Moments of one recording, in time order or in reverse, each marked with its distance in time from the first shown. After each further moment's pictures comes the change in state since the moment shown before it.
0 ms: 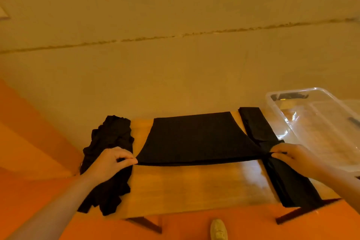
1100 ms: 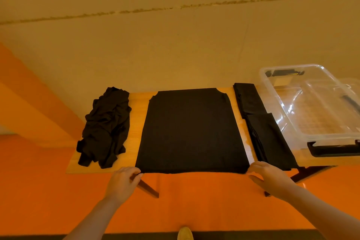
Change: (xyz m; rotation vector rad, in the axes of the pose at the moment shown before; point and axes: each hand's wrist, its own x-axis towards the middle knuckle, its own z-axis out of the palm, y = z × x) left_hand -0.112 -0.020 0.176 0.276 0.187 -0.199; right_hand -0.083 0.051 0.117 -0.274 -0.223 -0.140
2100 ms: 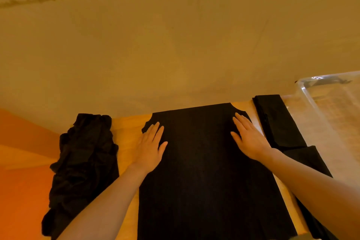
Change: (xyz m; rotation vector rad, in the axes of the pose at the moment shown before) left_hand 0.307 0.030 0.017 0.193 -0.181 0.160; right_hand 0.291 -0.009 -0.064 0.015 0.152 0.212
